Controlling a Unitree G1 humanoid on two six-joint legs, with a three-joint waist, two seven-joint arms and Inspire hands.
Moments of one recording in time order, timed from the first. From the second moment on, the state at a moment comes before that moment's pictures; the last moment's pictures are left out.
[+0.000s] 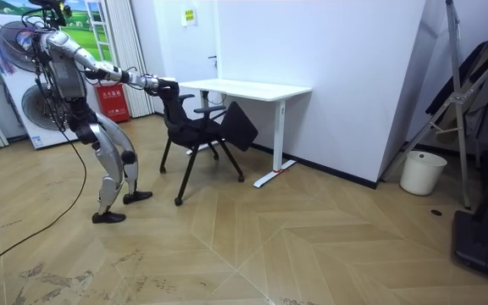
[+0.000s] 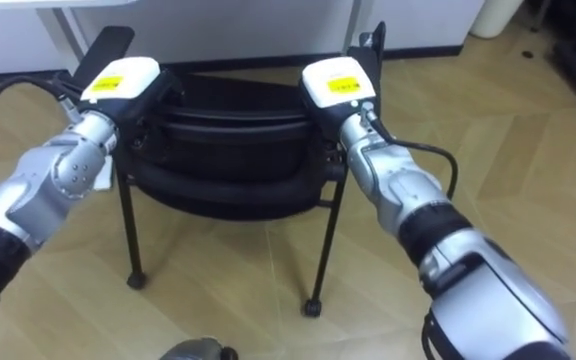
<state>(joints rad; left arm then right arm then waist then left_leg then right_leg) -0.61 0.47 -0.44 0.65 0.63 -0.05 0.03 -0.76 -0.33 0.60 0.92 -0.87 -0.03 -0.21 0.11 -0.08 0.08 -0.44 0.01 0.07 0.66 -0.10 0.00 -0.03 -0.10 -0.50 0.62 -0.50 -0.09</state>
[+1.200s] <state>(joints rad) -0.53 0.46 -0.48 0.53 0.63 0.03 -0.03 -0.66 -0.39 0.65 0.84 -0.82 -0.02 -0.21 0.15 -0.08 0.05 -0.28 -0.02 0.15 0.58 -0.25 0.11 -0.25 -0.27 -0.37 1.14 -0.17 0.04</state>
